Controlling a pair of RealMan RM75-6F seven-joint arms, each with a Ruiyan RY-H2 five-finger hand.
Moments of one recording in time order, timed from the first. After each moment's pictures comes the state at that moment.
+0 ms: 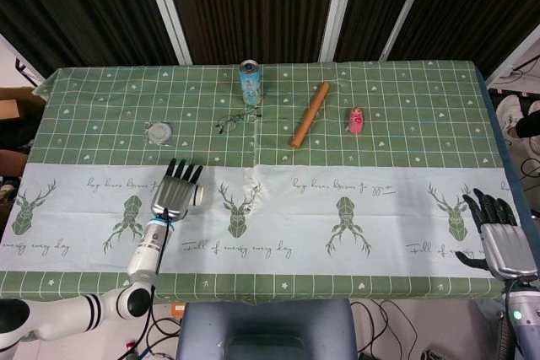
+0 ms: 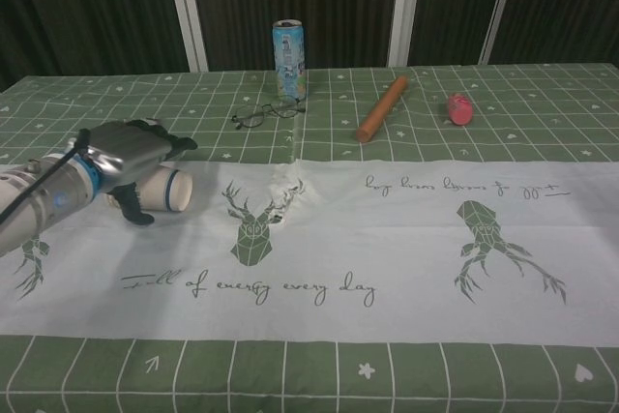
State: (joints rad) left arm -0.82 -1.70 -0.17 -1.31 0.79 1.03 0.90; right arm 0.13 -1.14 0.06 -1.52 -1.38 1.31 -0.03
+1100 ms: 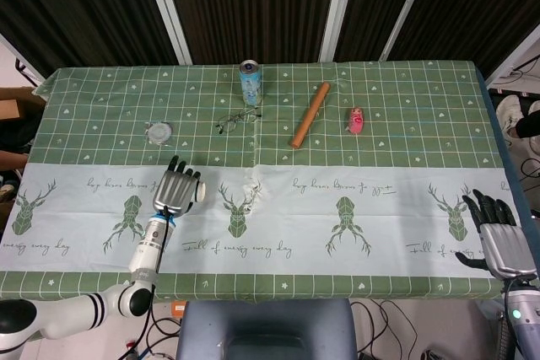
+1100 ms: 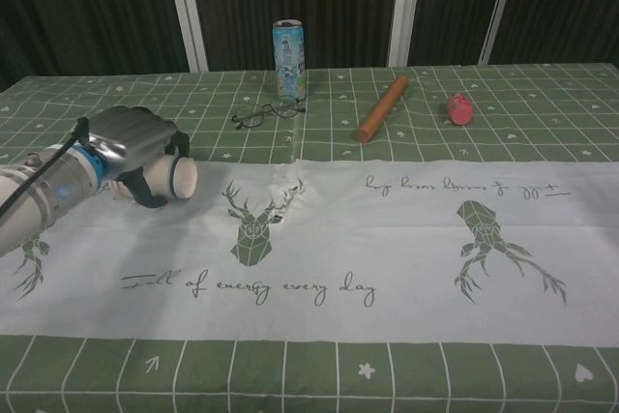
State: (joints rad) left arm -0.81 -1.73 -0.16 -1.24 0.92 1.07 0.74; right arm 0.13 -1.13 0.06 -1.52 -1.36 1.29 -0.04
